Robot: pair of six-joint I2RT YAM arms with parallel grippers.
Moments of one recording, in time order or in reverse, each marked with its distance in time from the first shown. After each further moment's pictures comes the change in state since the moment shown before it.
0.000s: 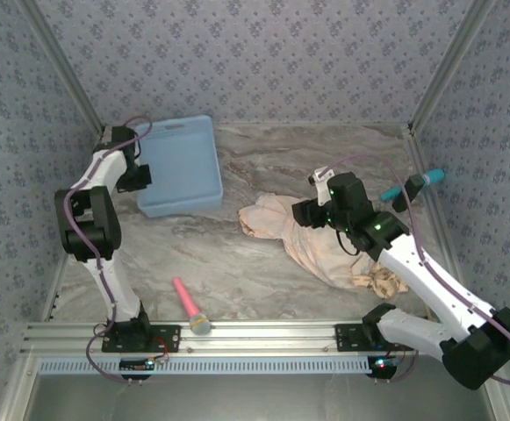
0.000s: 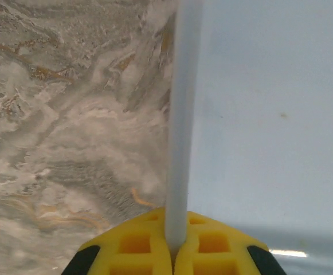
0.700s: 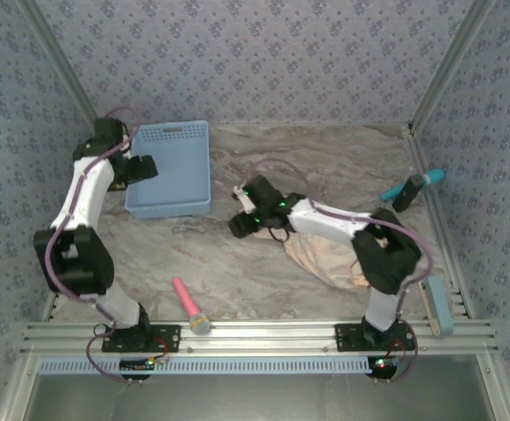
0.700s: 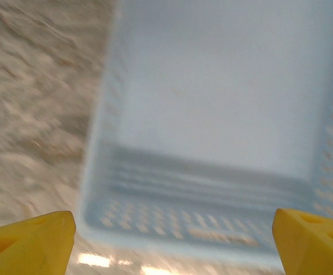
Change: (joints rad) left arm -0.053 -0.393 -0.124 -0.072 0.109 -0.195; right arm 0.254 0.789 0.336 0.221 -0.105 0.037
